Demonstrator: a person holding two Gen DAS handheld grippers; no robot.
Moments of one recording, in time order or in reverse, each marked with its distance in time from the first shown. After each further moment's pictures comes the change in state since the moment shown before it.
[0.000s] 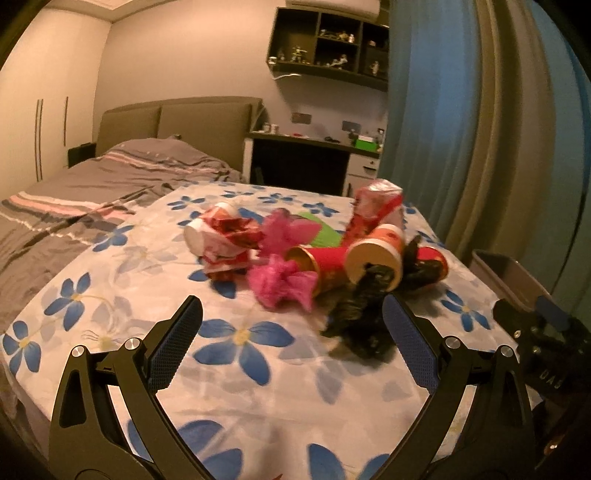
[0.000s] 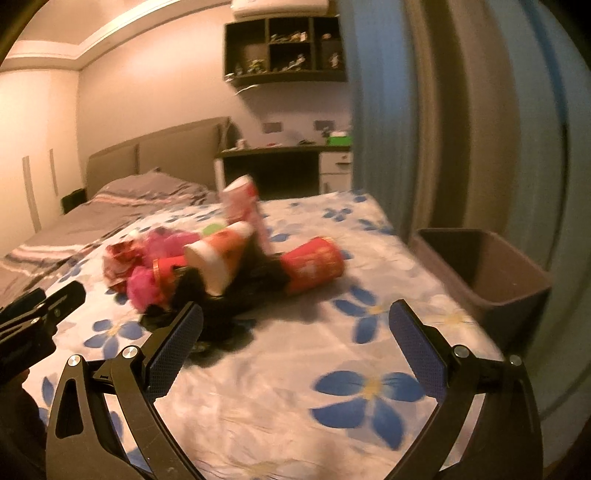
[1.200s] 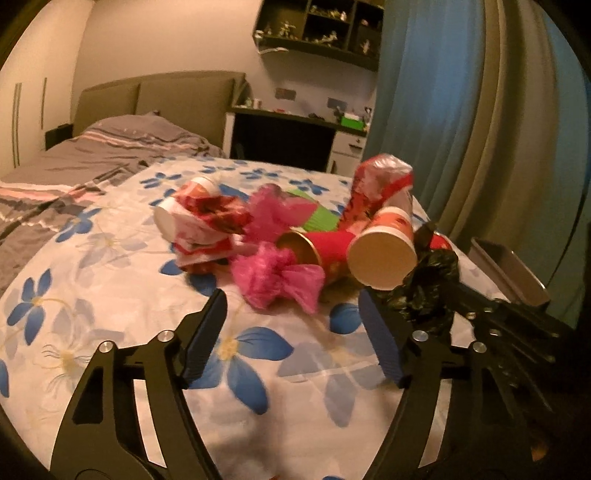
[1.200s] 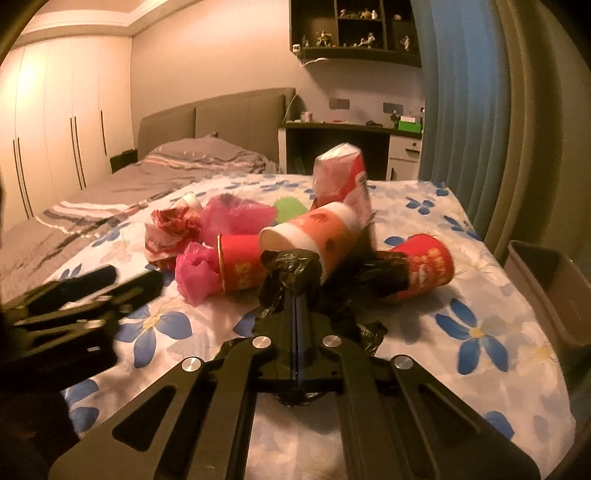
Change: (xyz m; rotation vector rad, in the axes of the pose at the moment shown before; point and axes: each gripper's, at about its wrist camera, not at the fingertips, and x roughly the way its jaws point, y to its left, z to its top) left arm 0.061 0.010 0.005 -0.001 0.114 -0.109; right arm 0.052 0.053 0.004 -0.119 0.082 0.187
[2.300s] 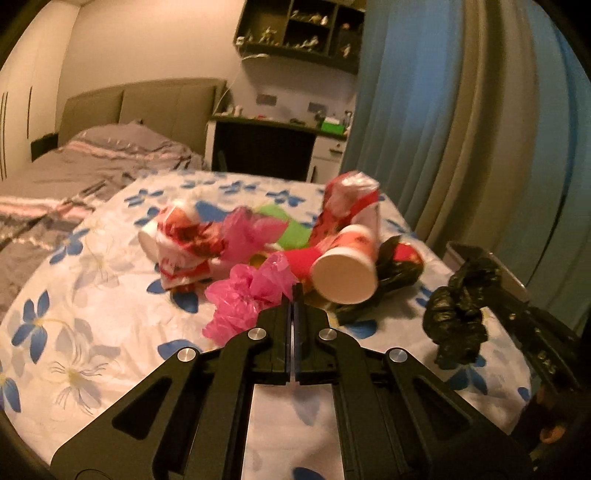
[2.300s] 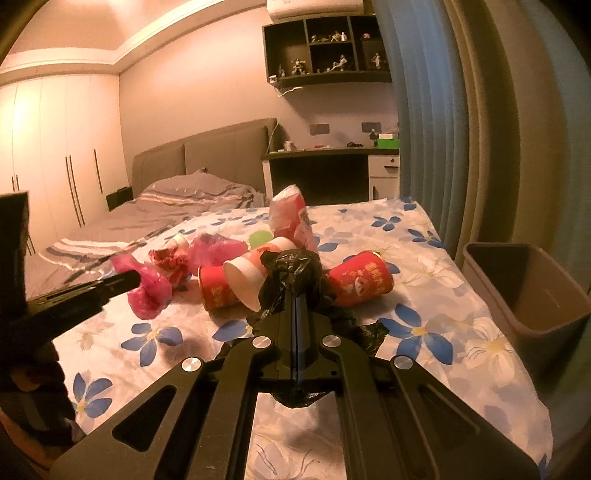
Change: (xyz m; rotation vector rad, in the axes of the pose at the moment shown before) left arm -0.032 -0.017 0.023 0.032 -0.024 -0.068; right arm -0.068 -0.048 0.001 0.089 -0.107 -0.005
